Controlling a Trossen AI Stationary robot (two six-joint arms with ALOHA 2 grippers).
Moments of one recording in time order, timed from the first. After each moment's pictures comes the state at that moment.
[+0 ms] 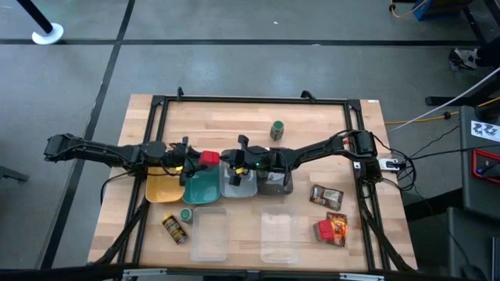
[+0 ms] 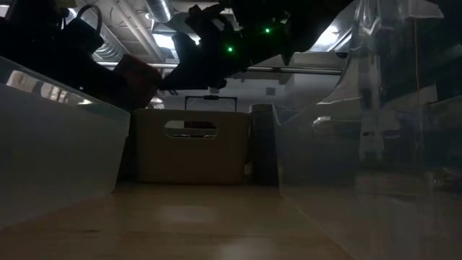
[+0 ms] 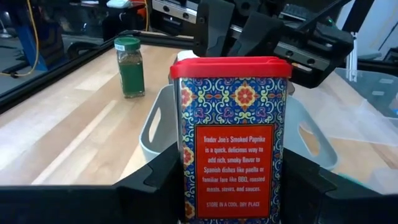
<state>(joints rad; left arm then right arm) -0.01 0.52 0.07 0.21 -0.11 -0.10 0.06 2.04 1.33 0.42 0.23 -0.09</state>
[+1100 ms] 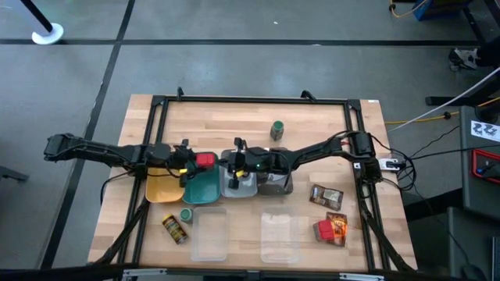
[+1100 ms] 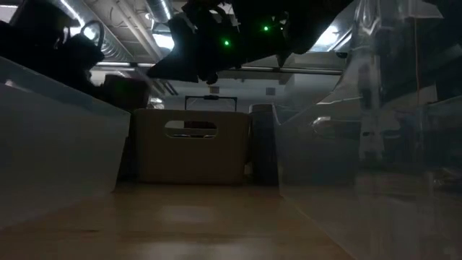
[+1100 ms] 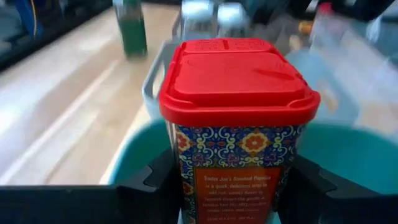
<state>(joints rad) -0.01 0.53 0.07 0.09 -0.12 -0.11 0.06 2.06 1.33 0.51 0.15 -0.10</state>
